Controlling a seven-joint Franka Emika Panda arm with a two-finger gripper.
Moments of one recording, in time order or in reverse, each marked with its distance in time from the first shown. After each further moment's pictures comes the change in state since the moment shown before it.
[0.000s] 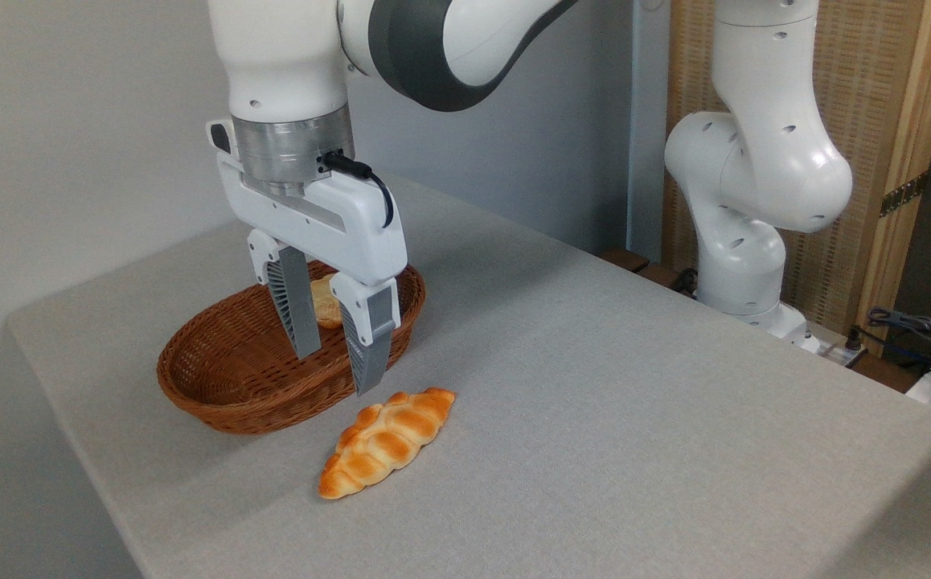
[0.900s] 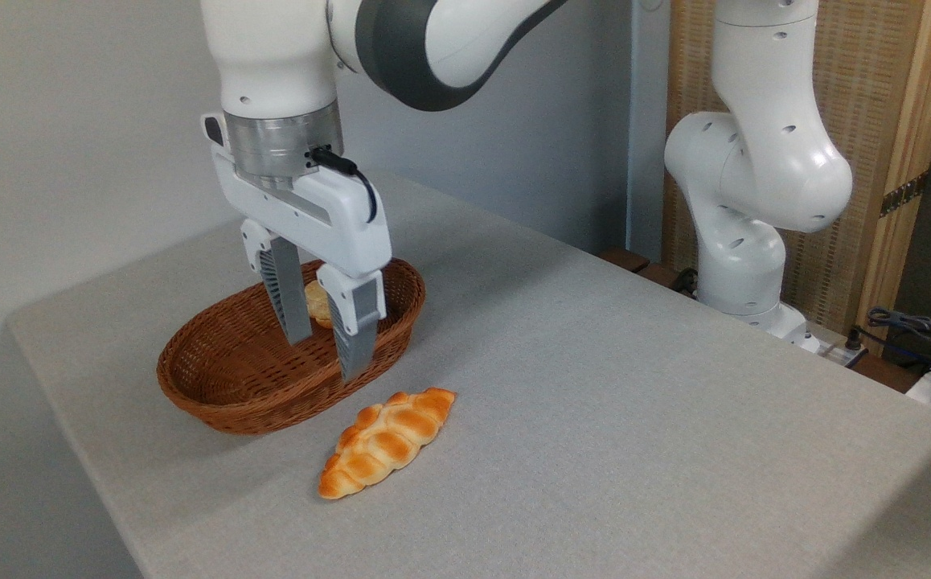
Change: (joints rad) arm 0.001 0.001 -0.046 -0.002 -0.042 -0.002 0.000
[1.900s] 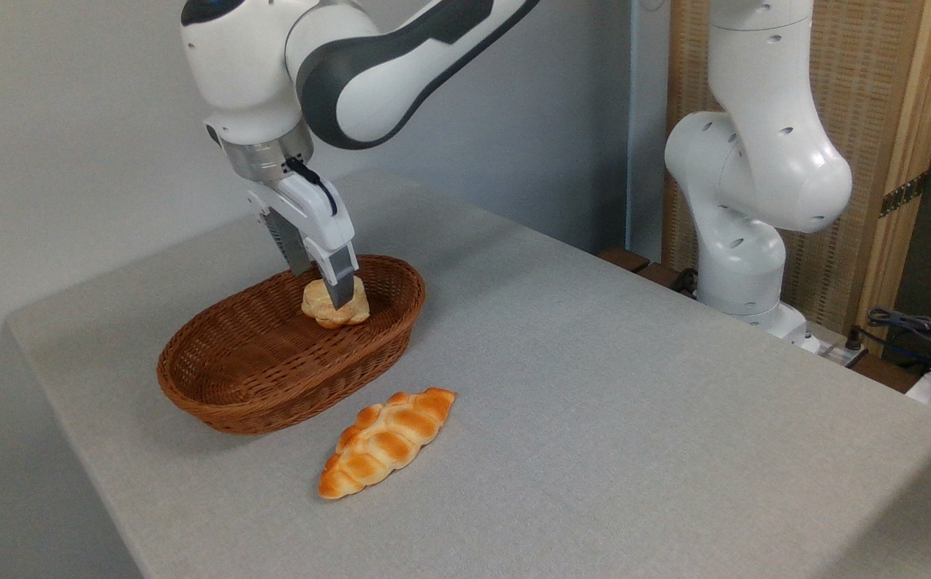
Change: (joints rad) arm -0.009 0.051 -0.298 -0.092 -0.181 0.000 -0.173
